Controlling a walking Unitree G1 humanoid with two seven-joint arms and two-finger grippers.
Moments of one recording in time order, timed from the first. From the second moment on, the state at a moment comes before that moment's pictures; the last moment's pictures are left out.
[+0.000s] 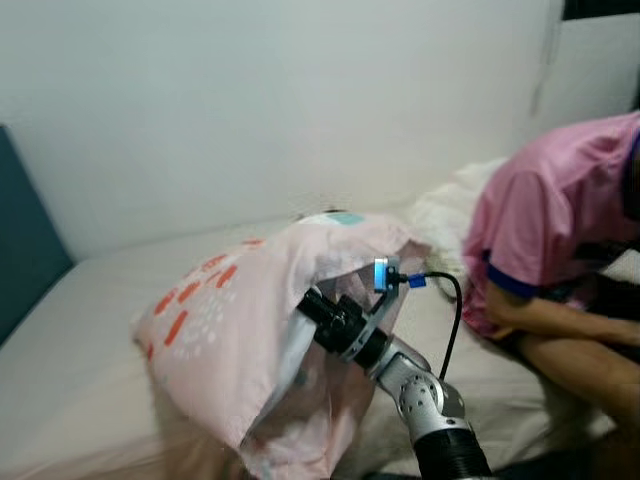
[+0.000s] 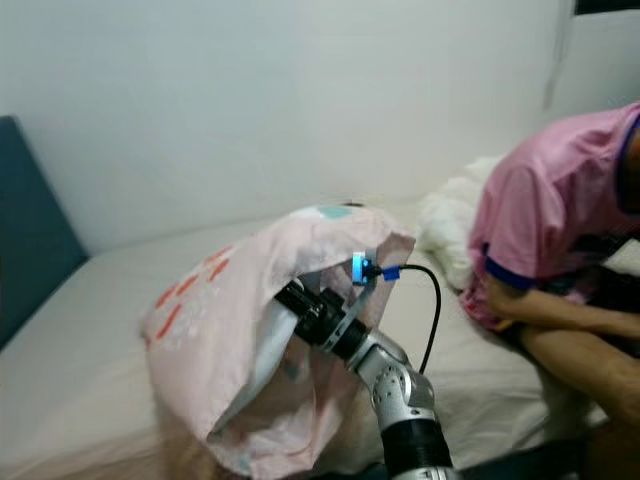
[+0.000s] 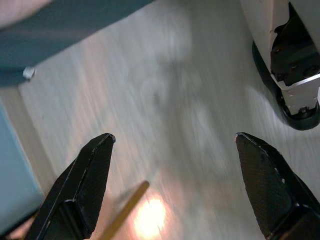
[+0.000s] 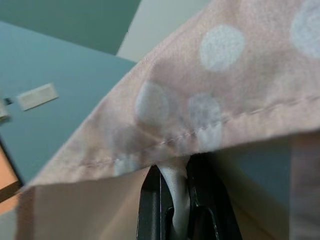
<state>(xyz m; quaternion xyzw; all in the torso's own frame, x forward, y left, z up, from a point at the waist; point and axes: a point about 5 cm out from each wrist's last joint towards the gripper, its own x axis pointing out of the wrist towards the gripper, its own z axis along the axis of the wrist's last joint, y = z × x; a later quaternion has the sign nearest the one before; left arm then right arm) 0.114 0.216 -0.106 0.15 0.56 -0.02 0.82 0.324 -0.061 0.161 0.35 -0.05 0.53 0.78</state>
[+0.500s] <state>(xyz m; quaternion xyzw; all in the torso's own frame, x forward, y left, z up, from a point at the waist) 0.120 0.217 -0.104 0.16 0.55 -0.03 0.82 0.327 -0.063 0.161 0.35 -0.05 0.50 0.79</state>
